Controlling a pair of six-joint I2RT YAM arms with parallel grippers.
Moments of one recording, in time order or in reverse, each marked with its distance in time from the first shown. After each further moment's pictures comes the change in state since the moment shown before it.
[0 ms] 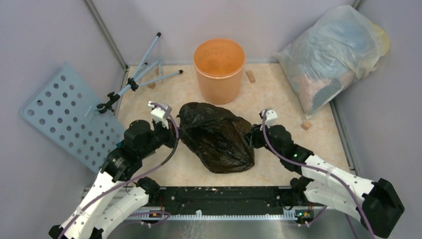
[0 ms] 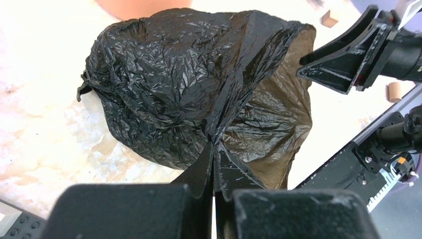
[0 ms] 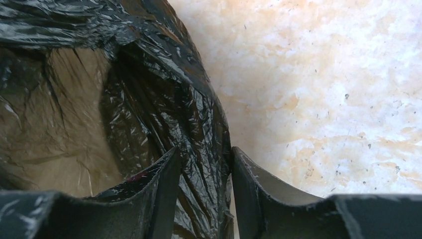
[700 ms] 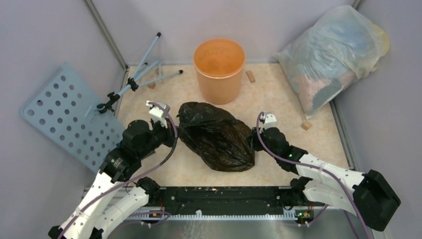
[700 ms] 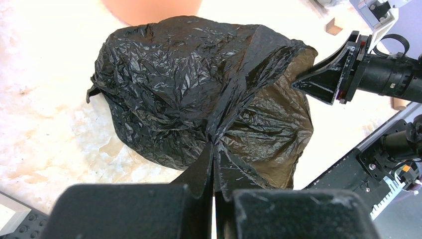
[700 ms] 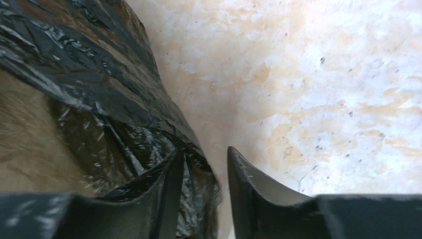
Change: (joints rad) left arm 0.000 -0.003 0.020 -0.004 -0.031 0.001; right arm 0.000 0.095 -0.057 0.034 0.092 0.027
